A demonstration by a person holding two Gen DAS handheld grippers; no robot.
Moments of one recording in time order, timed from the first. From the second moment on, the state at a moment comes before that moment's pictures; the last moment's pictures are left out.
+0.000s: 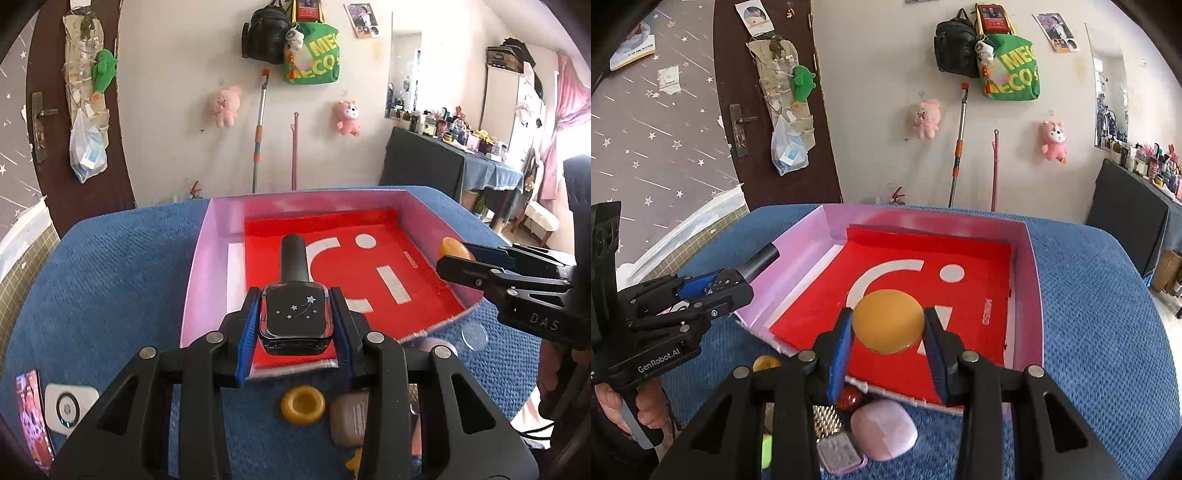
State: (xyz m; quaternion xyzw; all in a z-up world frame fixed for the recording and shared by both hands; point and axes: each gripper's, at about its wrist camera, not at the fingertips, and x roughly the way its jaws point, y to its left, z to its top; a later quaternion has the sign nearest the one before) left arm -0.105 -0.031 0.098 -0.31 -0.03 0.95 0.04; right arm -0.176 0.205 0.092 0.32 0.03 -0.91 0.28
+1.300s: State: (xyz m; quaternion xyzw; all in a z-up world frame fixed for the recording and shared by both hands) left arm -0.217 -0.042 0.046 -0.42 -0.02 0.91 0.04; right arm -0.293 0.177 0.031 0.44 0.05 -0.87 0.23
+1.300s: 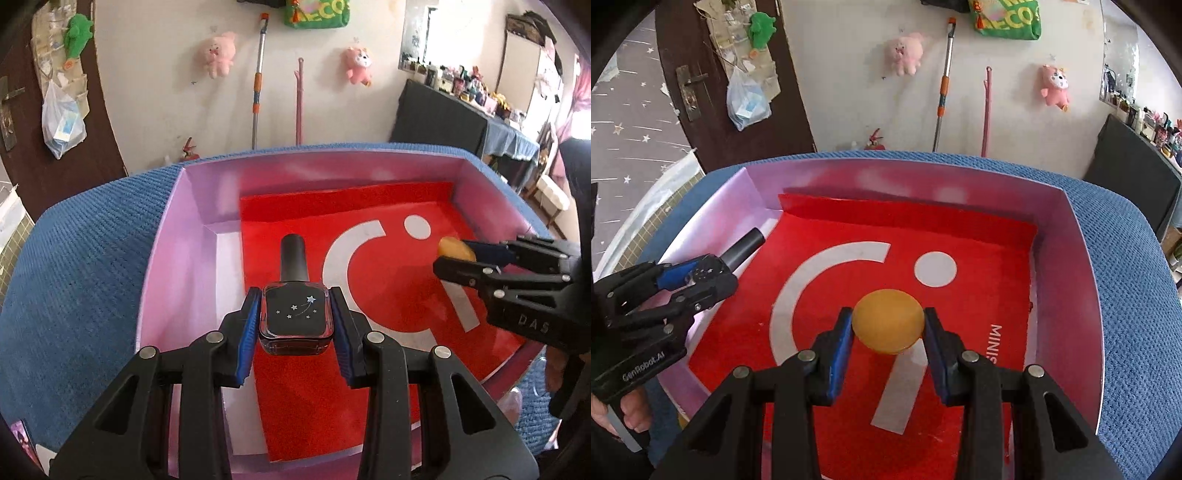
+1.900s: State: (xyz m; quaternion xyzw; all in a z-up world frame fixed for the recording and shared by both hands) left arm -0.224 -0.041 0.021 -0.47 -0.03 0.88 0.06; right arm -0.303 0.182 0.014 0.48 0.05 -0.85 0.22
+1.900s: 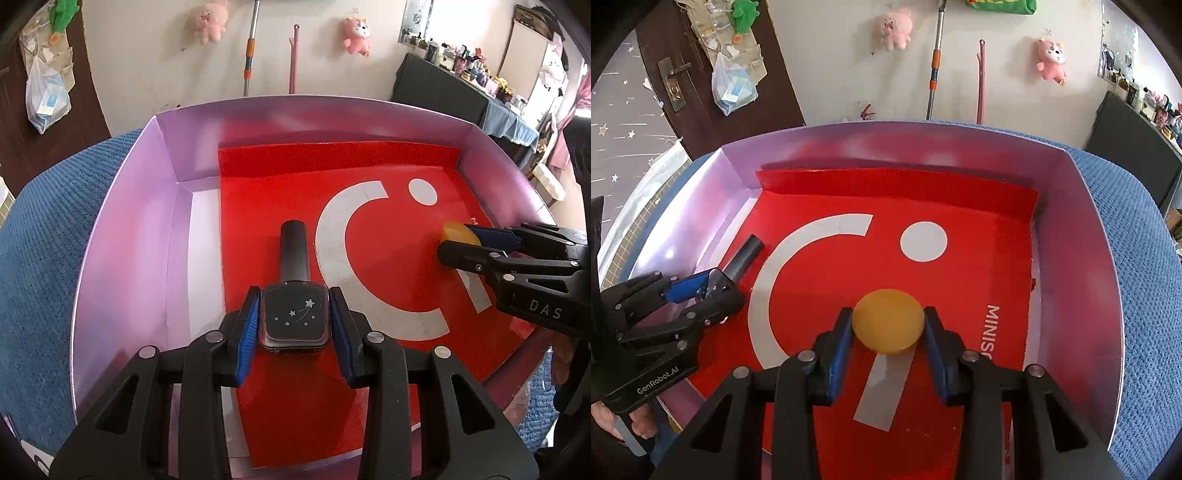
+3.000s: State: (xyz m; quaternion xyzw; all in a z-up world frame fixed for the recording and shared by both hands) left arm -0.215 -0.040 0.043 -0.43 -0.02 0.90 0.05; right arm -0.284 0.186 0.042 0.45 0.05 -0.86 0.23
